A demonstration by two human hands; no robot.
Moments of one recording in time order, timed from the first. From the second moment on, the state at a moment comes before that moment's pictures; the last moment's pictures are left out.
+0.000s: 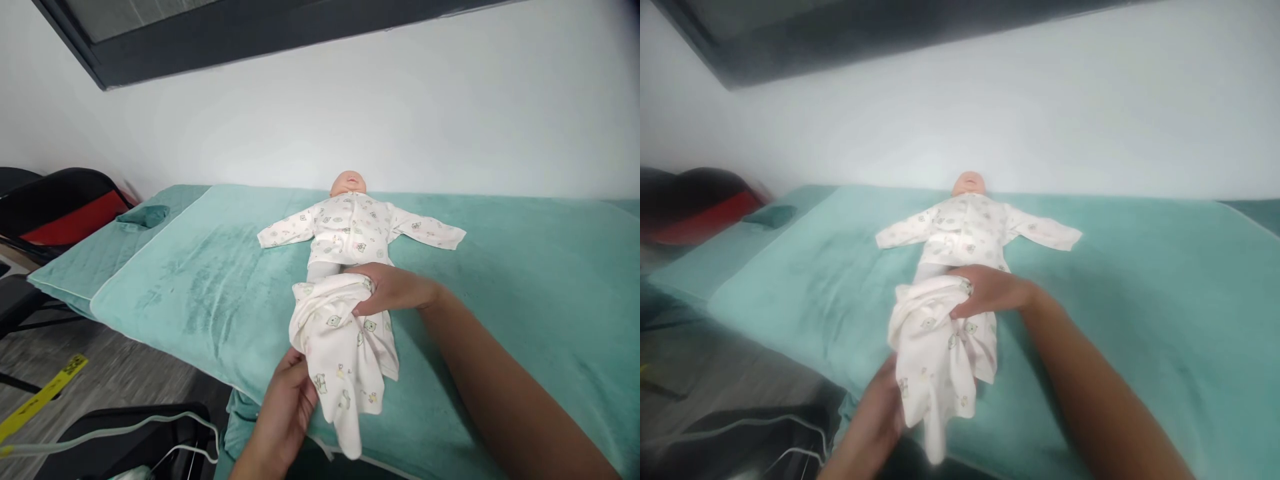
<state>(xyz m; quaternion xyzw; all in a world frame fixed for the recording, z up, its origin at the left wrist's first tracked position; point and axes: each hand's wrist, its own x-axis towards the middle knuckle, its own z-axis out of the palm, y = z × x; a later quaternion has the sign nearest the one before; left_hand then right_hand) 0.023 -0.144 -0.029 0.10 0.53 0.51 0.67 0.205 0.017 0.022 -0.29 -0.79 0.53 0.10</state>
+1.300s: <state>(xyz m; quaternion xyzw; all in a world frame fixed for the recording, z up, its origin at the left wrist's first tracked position) 0.004 -0.066 -0.030 0.46 0.68 0.51 0.26 0.180 0.007 0.011 -0.43 -0.79 0.36 0.25</state>
